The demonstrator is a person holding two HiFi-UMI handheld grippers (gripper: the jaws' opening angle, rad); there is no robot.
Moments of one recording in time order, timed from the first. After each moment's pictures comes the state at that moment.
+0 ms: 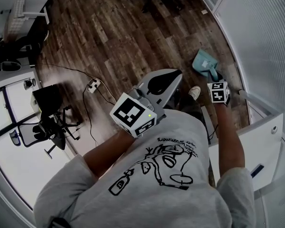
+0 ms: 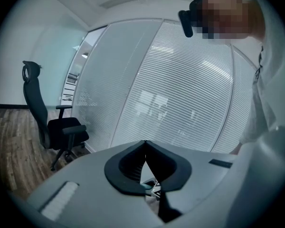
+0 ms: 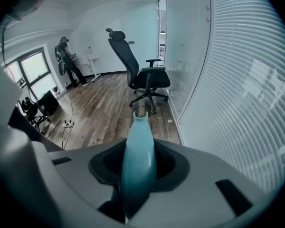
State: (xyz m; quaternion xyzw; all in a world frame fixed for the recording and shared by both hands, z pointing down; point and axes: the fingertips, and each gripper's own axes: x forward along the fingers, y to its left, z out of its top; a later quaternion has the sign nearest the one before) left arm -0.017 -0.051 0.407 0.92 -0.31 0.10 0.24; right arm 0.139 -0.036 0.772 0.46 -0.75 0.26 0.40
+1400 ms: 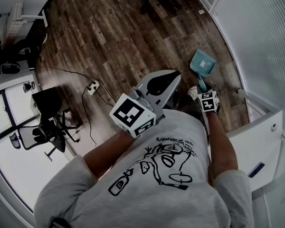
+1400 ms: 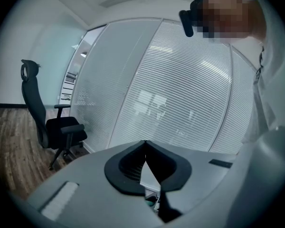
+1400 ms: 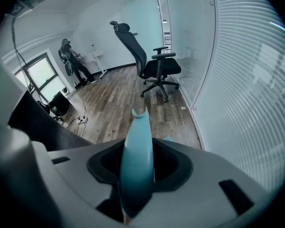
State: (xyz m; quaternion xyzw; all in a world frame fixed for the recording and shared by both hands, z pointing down) left arm -0.011 -0.041 0.409 0.92 -0.30 0.10 0.24; right arm 0.093 0.044 0.807 0.40 -0.76 0.32 0.40
